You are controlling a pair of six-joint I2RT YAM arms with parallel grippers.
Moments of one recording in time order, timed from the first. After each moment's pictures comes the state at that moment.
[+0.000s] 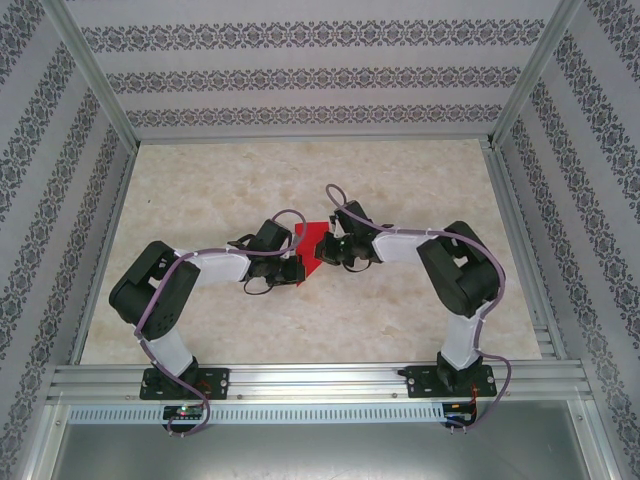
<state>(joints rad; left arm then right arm) -0.60 1.72 0.82 -0.14 0.38 -0.68 0.59 1.90 1.00 -0.05 -0.42 0.79</state>
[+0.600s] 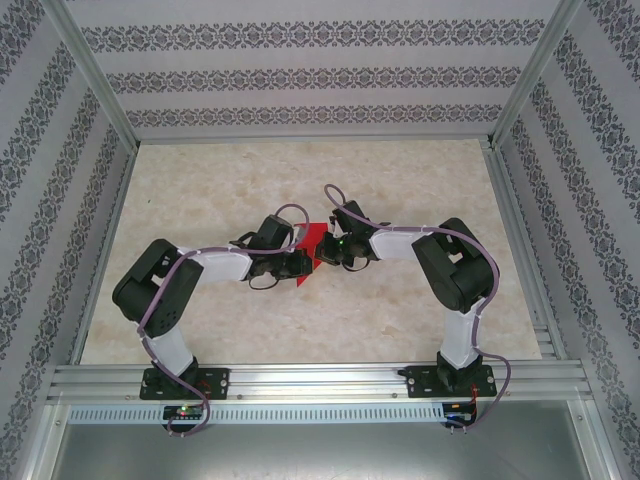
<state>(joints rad) -0.60 1.75 0.84 0.00 0.43 -0.69 0.59 1.93 1.03 -0.09 -0.41 0.79</state>
